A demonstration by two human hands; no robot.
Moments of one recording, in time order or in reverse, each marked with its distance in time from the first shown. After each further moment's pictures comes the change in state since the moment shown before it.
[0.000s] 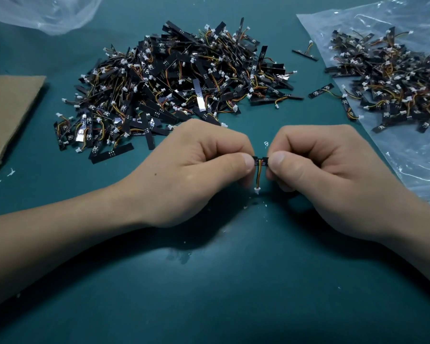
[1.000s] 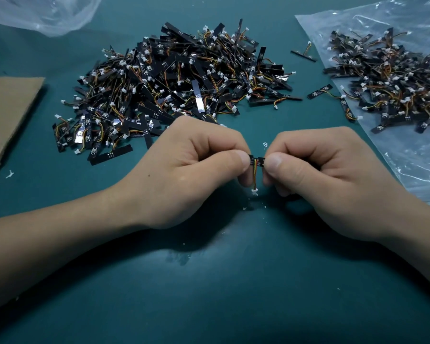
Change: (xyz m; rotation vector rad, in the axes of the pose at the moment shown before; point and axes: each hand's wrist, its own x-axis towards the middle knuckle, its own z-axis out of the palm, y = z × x) left_hand -0.001 0.000 0.001 -0.054 0.050 0.038; right_hand -0.002 0.002 -0.001 -0.002 -0.040 -0.014
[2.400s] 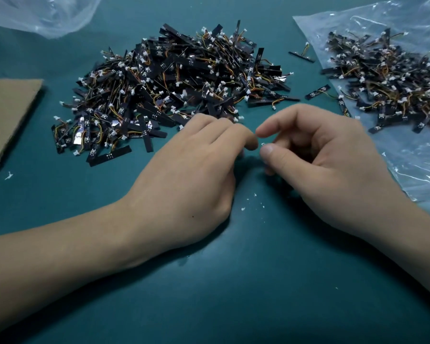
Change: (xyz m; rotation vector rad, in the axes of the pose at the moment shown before) left_hand -0.004 -0.002 0.014 0.836 0.067 0.067; right_hand 0.005 0.009 0.008 0.039 0.216 0.043
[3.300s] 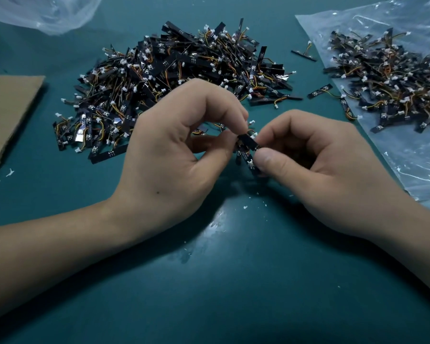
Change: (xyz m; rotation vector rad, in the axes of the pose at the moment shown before) left_hand 0.006 -0.025 0.015 -0.717 0.424 0.084; right_hand -0.002 -0.007 0.000 -0.076 -0.065 -0.036
